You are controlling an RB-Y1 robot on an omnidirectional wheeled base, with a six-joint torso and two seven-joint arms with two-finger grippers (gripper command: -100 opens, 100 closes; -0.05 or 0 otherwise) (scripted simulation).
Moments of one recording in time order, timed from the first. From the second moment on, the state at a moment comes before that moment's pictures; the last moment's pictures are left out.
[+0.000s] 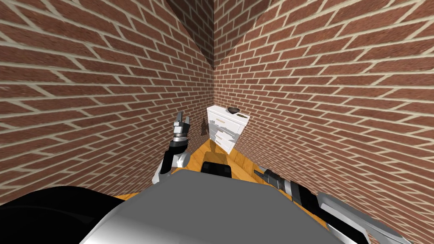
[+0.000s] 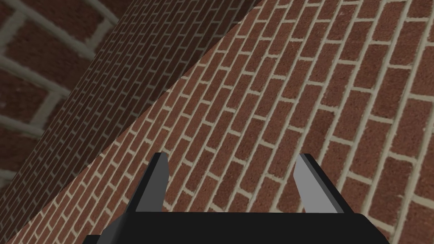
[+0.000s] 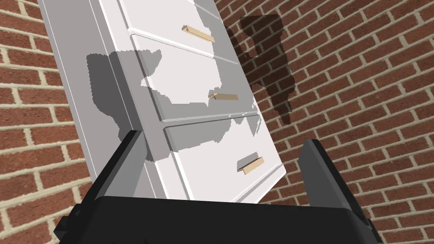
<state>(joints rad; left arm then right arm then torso) 0.50 0.04 -0.05 -2.35 0.10 -0.41 -0.16 0.67 -1.31 0.32 -1.70 0.36 -0.58 0.05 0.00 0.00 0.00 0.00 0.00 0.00</state>
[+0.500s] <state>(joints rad) 0.50 0.04 -0.05 -2.35 0.10 -0.41 -0.16 0.65 -1.45 0.34 -1.63 0.39 -0.62 0.04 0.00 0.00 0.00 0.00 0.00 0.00</state>
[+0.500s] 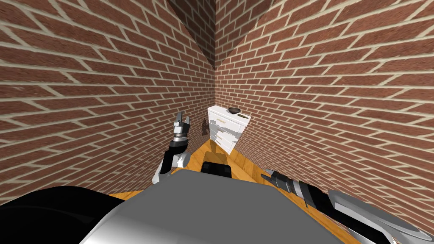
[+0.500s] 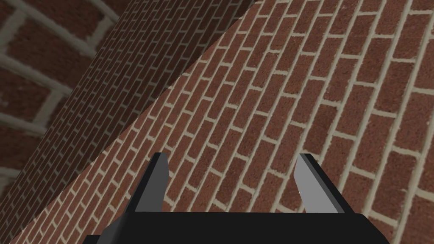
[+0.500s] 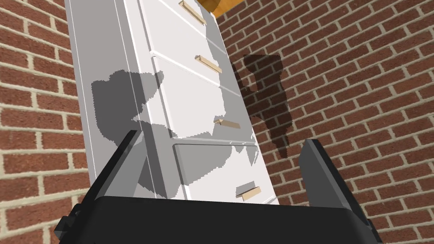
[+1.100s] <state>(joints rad) 0.50 0.04 -0.05 -2.35 0.10 -0.41 -0.16 0.63 -1.62 0.36 -1.54 0.44 -0.69 0.01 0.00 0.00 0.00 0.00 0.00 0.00</state>
